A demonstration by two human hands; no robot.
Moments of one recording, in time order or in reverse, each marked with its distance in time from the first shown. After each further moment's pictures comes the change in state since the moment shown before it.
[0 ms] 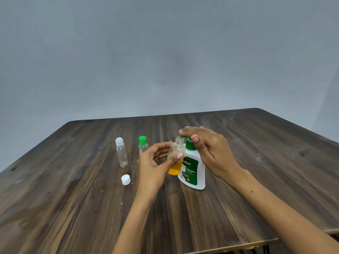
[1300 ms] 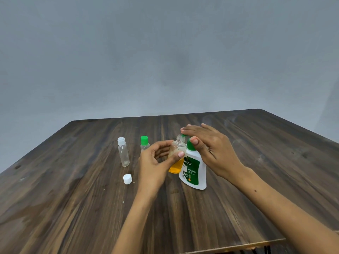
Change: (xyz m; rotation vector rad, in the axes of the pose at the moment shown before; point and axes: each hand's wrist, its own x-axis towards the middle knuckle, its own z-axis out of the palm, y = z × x) left_hand 0.001 0.004 -0.001 0.024 -0.005 0.004; right_hand 0.004 -0.004 -0.006 -0.115 -0.055 -0.083
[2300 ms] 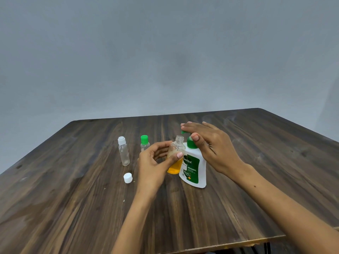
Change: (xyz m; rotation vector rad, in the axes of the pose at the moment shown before) left_hand -0.004 -0.001 -0.003 0.012 0.008 0.003; right_hand 0.003 -0.001 -0.002 0.026 -0.006 0.044
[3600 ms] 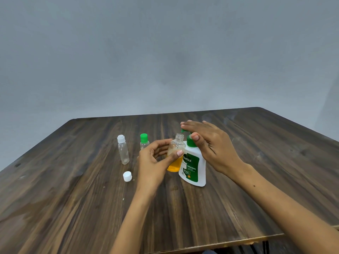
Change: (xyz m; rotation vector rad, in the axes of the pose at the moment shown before) left_hand 0.001 0.000 0.001 -0.002 0.004 -0.003; right_hand -0.003 0.000 0.002 0.004 0.006 -0.002
